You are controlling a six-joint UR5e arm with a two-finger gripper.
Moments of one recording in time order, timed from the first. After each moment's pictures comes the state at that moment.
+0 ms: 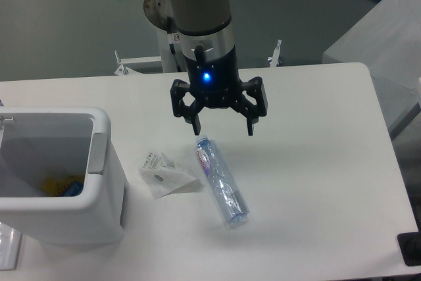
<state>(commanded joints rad) 2.37 -1.74 -1.43 -1.16 1.60 0.52</state>
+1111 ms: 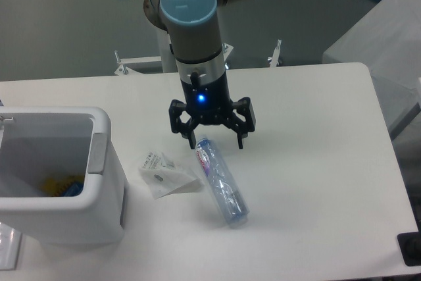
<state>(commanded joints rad) 2.36 -1.72 -1.71 -0.91 1.58 0.72</state>
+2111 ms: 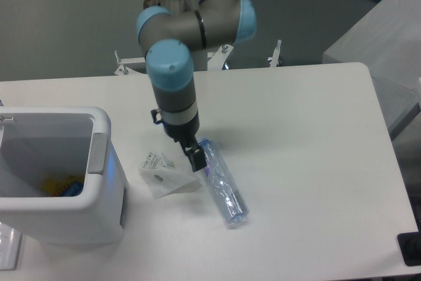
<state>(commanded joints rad) 2.23 -1.90 -1.85 -0.89 1.60 1.35</state>
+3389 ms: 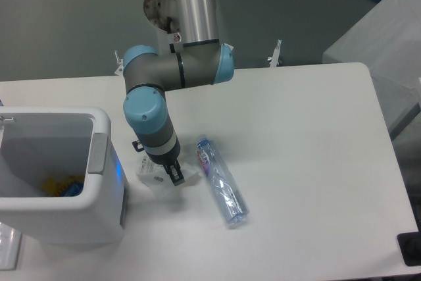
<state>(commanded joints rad) 2.19 -1.99 -1.83 -0.85 1.67 1.28</state>
